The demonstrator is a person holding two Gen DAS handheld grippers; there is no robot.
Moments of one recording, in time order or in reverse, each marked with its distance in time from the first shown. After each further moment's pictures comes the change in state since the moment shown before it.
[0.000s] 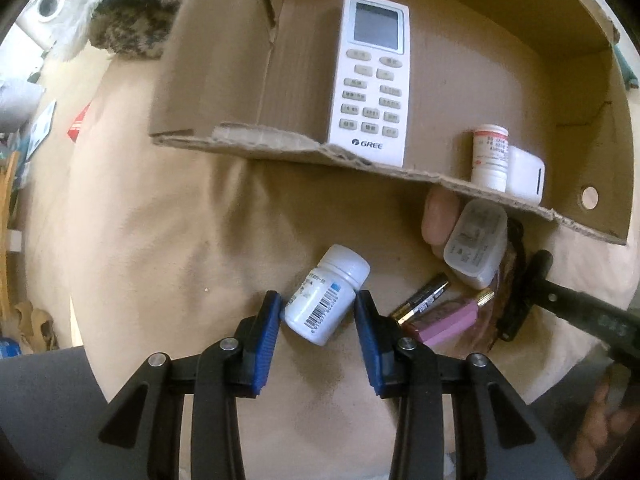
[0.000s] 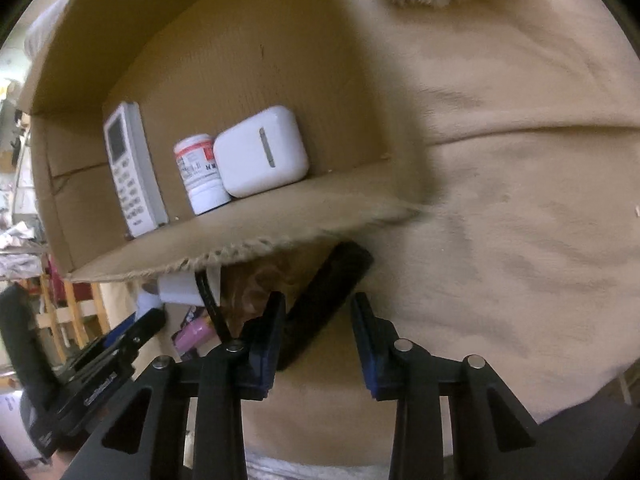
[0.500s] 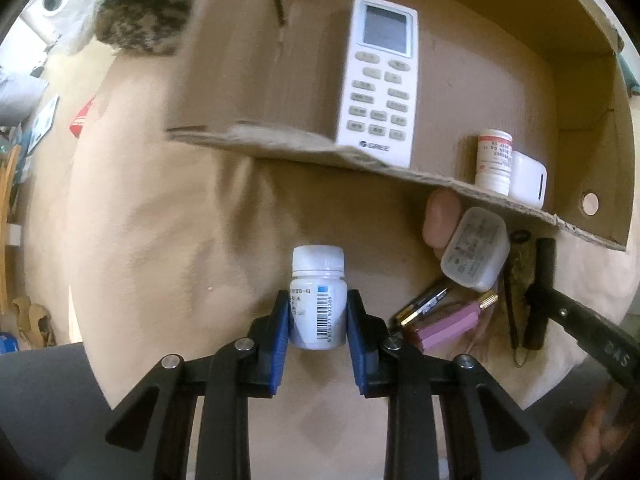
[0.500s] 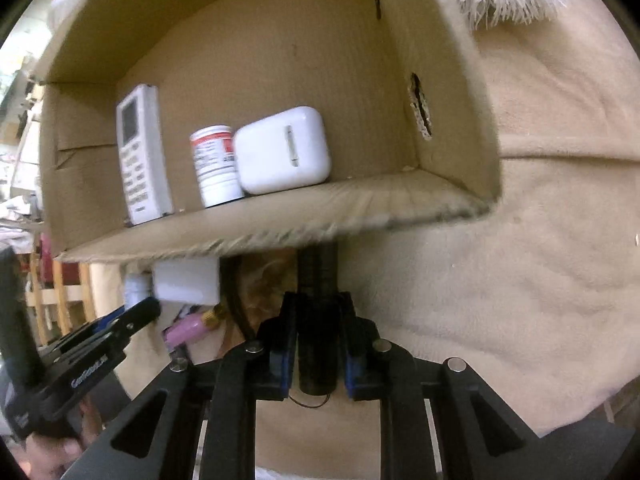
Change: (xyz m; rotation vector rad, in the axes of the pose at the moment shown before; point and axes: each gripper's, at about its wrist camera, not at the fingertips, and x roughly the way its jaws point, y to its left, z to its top) left arm 0.003 -0.007 0.011 -0.034 -0.009 -0.012; right arm -0.016 0.008 -0.017 -0.089 -0.085 0.024
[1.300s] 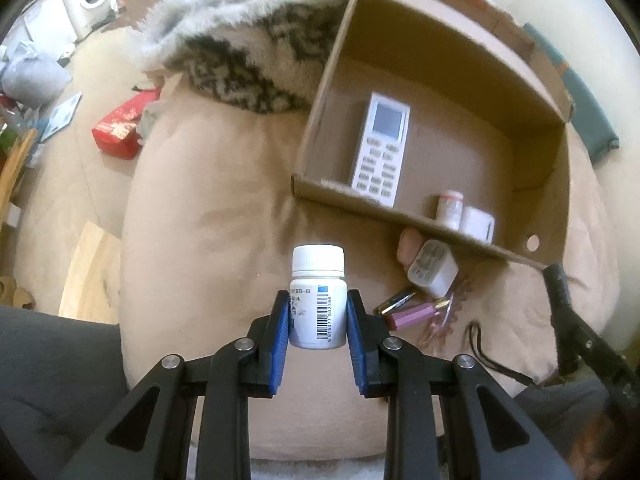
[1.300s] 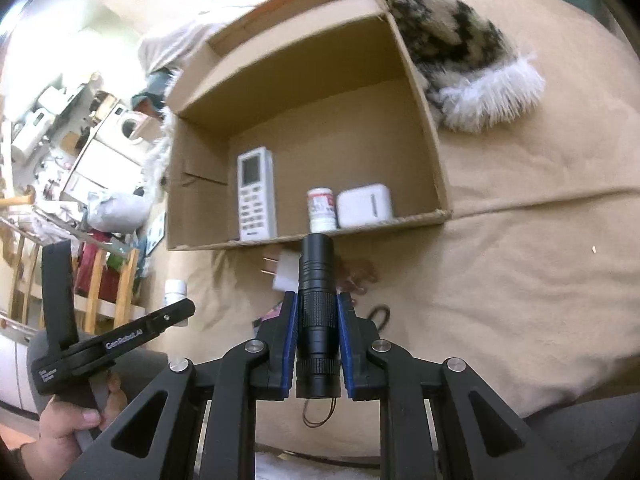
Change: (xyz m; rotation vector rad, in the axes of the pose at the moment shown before) left arm -0.099 0.047 -0.045 -0.103 -0.221 -0.076; right arm -0.098 0.026 -0.045 -0.109 -0.309 0.152
